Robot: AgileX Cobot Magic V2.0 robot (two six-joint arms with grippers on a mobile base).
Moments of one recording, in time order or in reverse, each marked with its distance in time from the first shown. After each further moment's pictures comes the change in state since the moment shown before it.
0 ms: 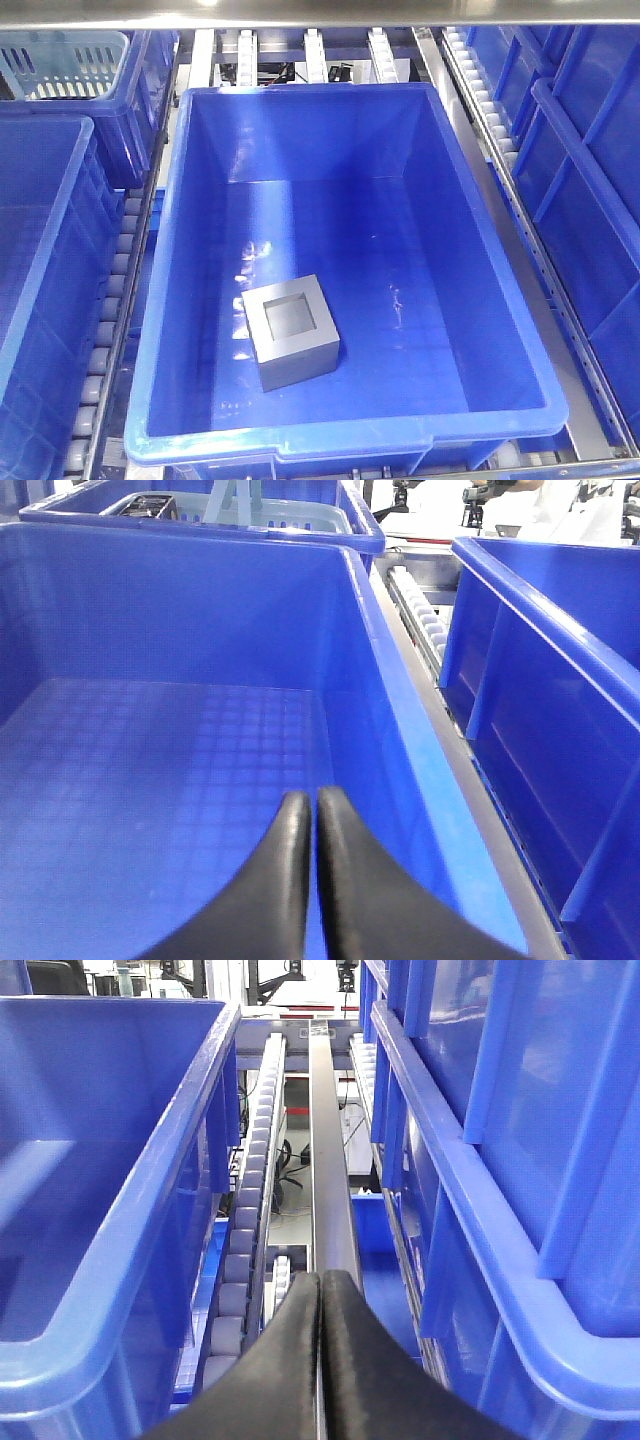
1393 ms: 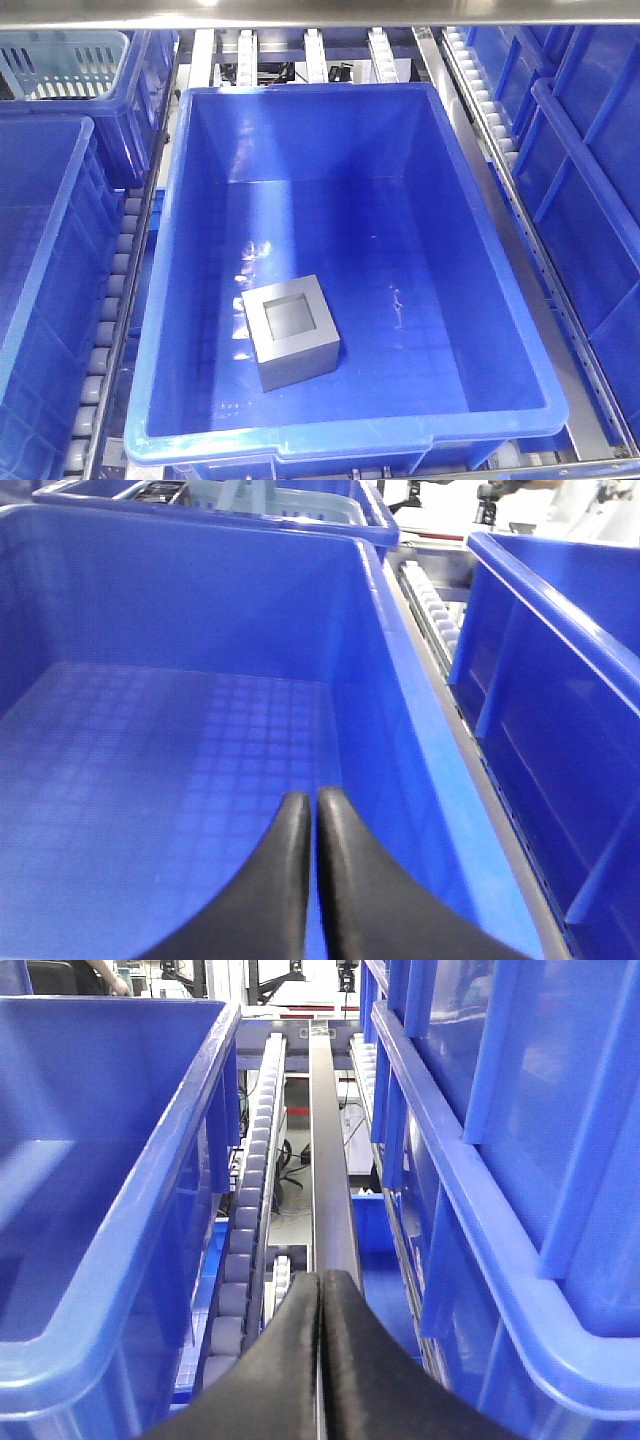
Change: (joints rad) left arm 0.033 0.000 0.000 -0.061 0.011 0.033; right arm 0.000 0.000 0.000 0.000 0.000 0.000
